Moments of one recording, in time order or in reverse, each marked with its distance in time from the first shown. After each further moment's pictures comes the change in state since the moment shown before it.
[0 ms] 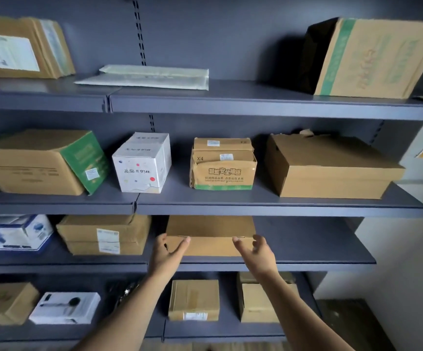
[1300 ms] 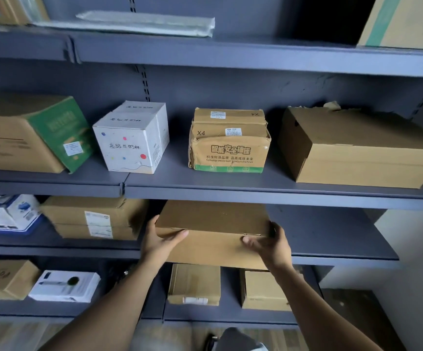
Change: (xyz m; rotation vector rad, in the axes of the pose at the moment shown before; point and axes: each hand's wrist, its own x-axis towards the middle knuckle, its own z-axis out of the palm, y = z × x) left_hand 0.070 -0.053 0.026 -0.082 0.059 -0.056; right_hand 0.077 0.074 0.016 0.188 0.072 -0.025
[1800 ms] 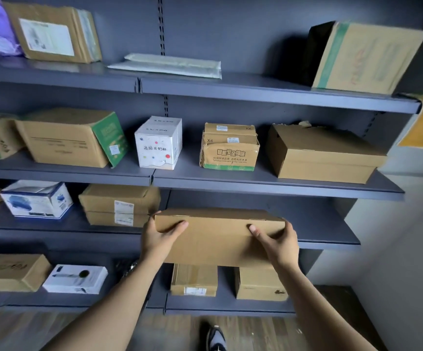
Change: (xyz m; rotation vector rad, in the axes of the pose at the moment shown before) left_hand -0.134 0.025 -0.088 -0.103 0.040 0.091; right_hand -0.163 -0.064 -0.057 0.004 0.208 -0.134
